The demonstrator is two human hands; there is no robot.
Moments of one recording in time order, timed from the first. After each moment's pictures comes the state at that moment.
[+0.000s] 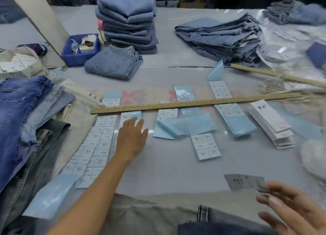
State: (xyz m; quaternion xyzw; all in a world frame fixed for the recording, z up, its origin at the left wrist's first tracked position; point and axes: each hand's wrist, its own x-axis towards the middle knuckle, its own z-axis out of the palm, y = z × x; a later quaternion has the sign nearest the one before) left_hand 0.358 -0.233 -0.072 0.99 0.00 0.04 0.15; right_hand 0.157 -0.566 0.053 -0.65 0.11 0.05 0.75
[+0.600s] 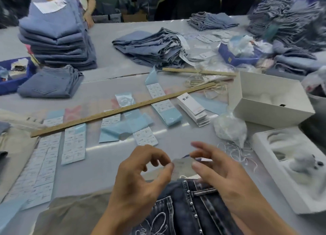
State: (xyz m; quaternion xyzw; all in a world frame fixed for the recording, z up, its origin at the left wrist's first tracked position) left_hand 0.152 -0.422 0.122 0.81 -0.22 0.06 0.54; right_hand 0.095 -0.618 0.143 -0.73 0.14 0.00 0.67
